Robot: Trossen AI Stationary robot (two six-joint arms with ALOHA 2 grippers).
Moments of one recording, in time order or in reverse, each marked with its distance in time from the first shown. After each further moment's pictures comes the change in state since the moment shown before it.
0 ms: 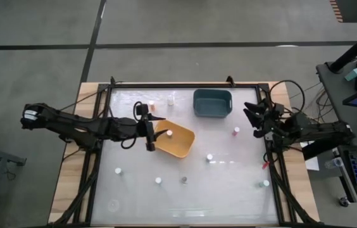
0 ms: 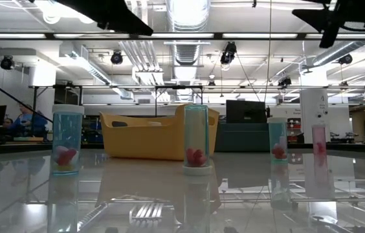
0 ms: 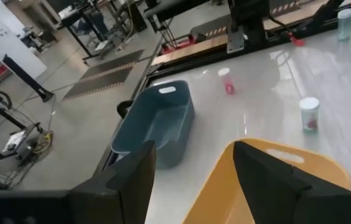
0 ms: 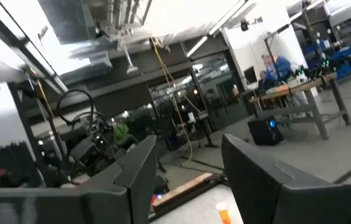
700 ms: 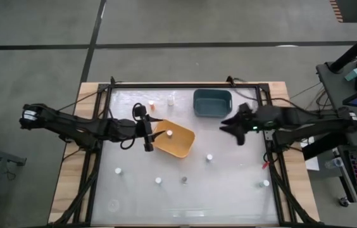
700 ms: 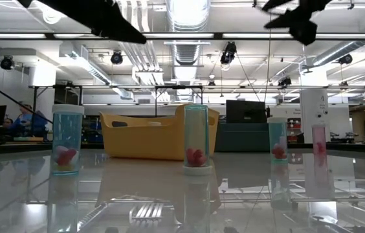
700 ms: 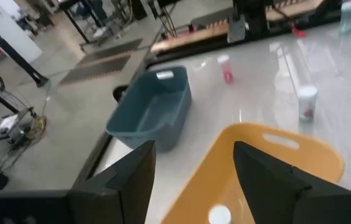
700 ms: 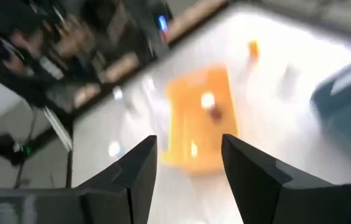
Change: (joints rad) left arm 0.000 -0.031 -0.041 -0.022 -0.004 -0.063; right arm 0.000 0.583 0.583 -0.834 -0.338 0.446
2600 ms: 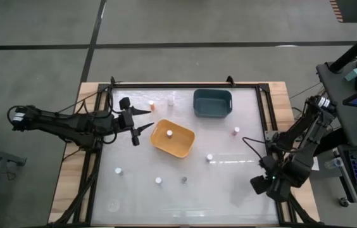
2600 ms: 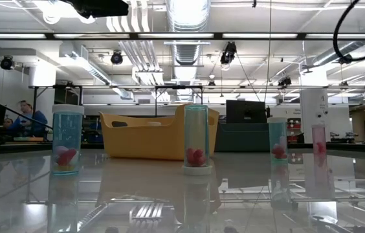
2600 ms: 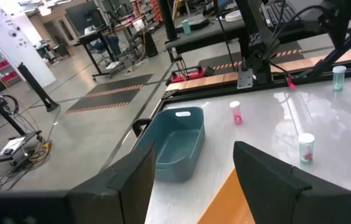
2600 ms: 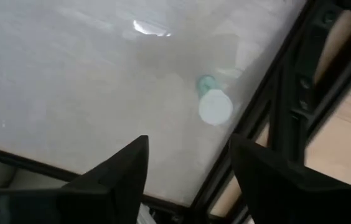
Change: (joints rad) left arm -0.001 -0.248 -0.003 -0.066 0.001 0.016; right arm 0.955 0.381 0.169 -0.768 -0.184 1.572
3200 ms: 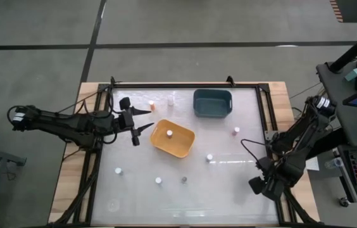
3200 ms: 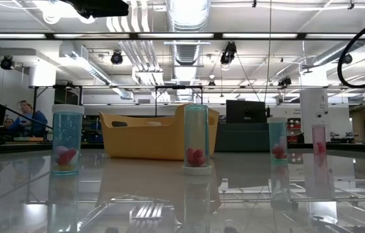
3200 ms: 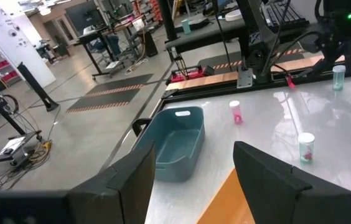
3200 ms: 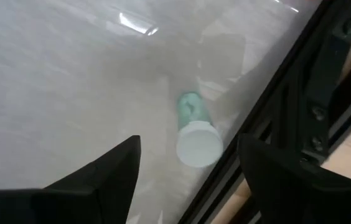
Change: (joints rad) left arm 0.000 0.002 0.000 0.000 0.000 0.000; right arm 0.001 0.016 -0.179 0.158 -0.047 -0.044
